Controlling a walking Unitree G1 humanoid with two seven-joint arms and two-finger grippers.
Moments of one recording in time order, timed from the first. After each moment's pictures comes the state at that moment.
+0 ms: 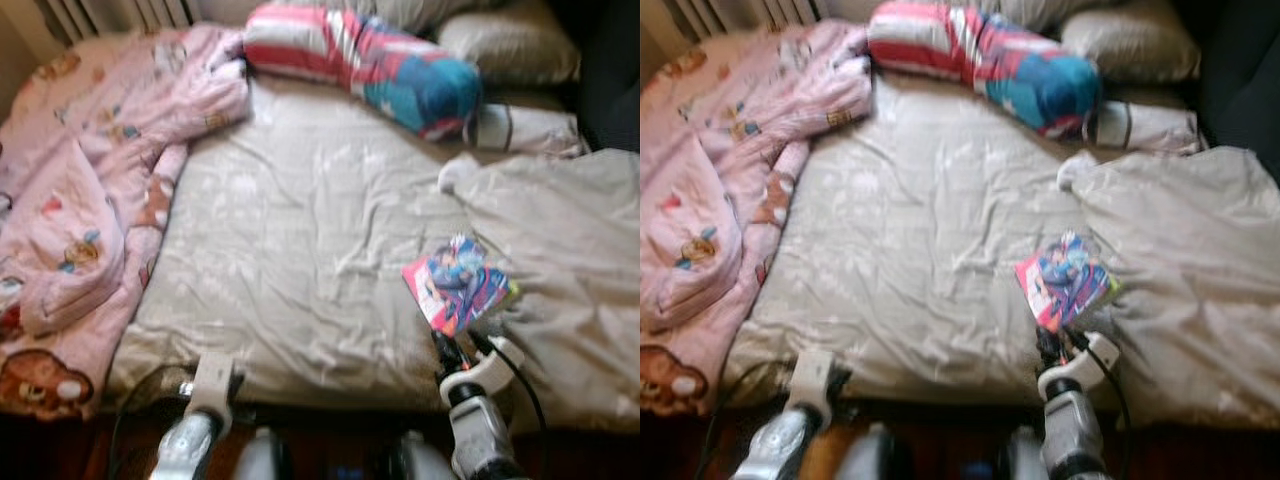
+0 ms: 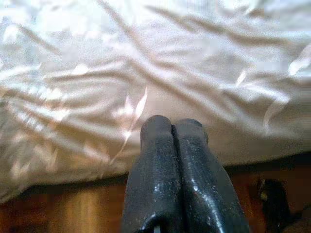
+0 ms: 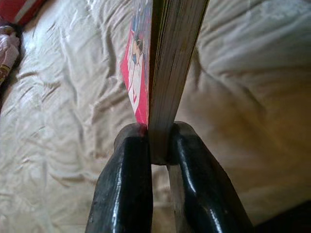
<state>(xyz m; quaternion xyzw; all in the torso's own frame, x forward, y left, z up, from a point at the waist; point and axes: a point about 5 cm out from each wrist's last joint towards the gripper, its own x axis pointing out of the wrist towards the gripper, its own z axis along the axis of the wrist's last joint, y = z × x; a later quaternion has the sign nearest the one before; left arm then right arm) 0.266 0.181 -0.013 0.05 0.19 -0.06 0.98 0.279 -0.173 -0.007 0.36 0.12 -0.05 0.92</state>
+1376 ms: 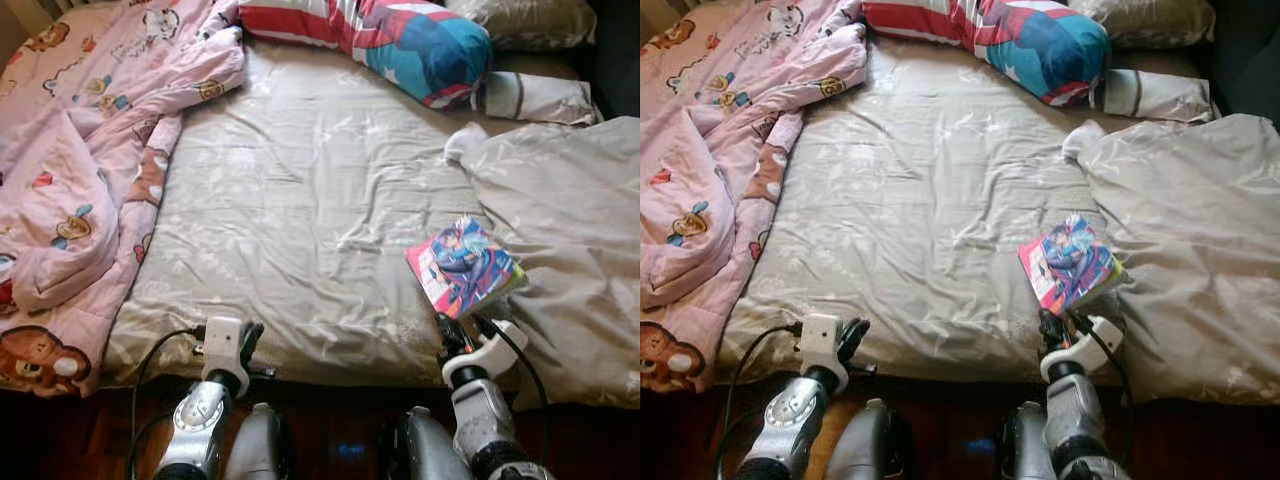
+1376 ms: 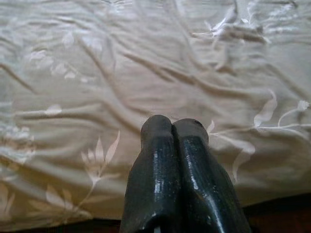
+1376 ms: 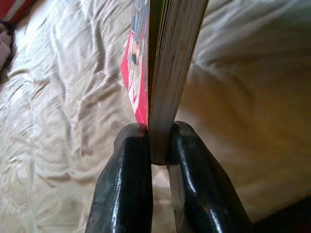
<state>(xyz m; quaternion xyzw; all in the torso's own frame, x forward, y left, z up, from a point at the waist) 0.288 0.163 0.023 -0.01 0.08 -0.08 0.99 0.294 -0.178 0.007 0.36 0.09 -0.05 0.93</state>
